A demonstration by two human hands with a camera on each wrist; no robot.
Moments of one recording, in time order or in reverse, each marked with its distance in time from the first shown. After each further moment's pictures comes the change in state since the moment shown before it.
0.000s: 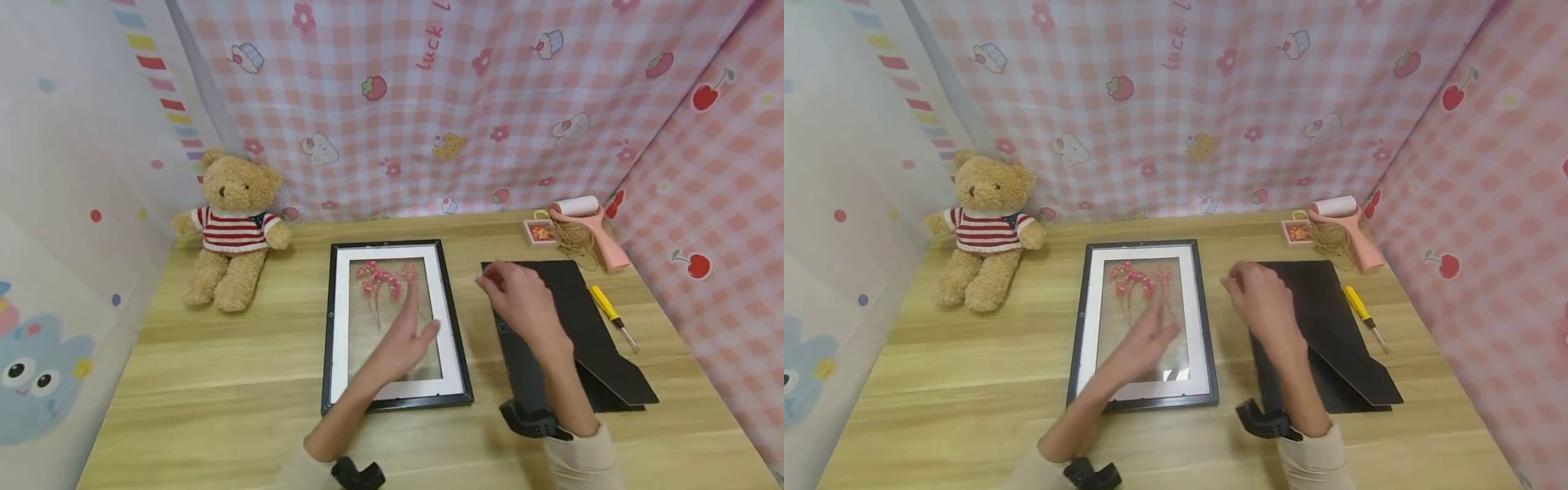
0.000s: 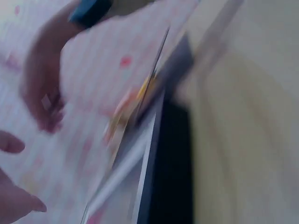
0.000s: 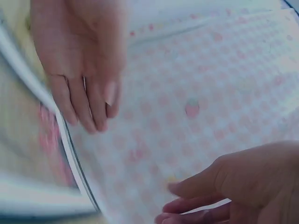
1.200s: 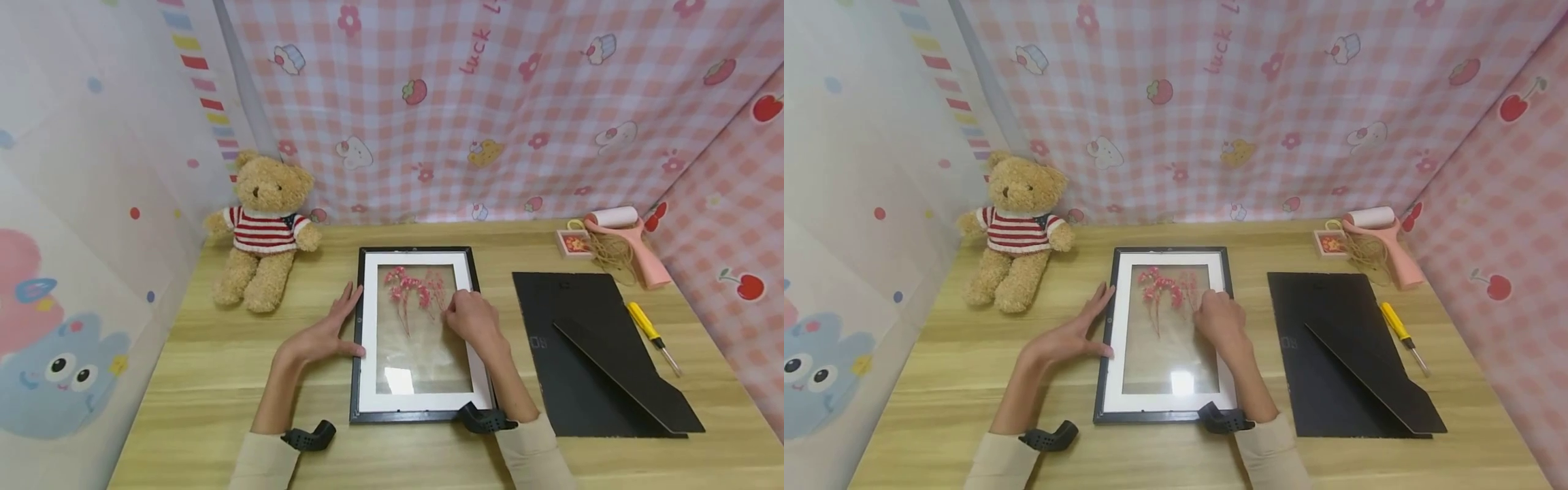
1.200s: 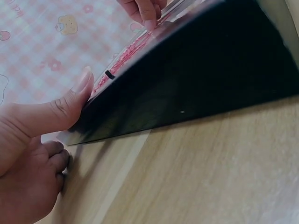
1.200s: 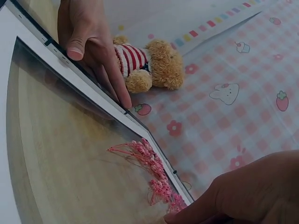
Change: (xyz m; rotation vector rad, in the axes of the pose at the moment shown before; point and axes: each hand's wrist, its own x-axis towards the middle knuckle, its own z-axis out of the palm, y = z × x) left_hand -0.029 -0.130 -0.177 0.128 -0.220 -0.131; right_hand 0.067 0.008 0.171 -0.105 -0.235 0.145
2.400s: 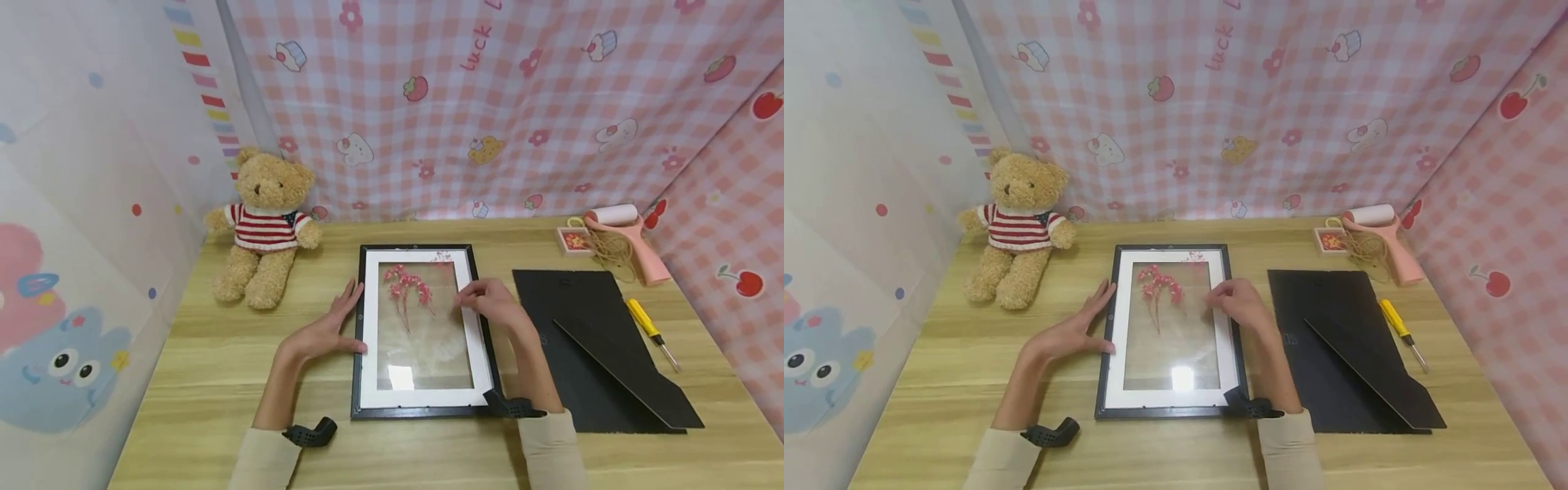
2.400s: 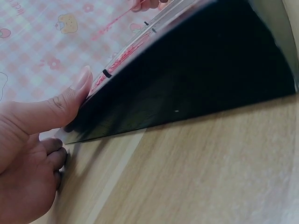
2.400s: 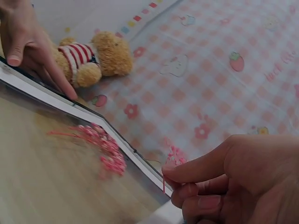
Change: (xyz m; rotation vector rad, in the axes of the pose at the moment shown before) left_hand 0.011 -0.028 -0.001 0.004 0.012 -0.016; right_hand -0.027 0.005 -0.066 0.610 -0.165 0.002
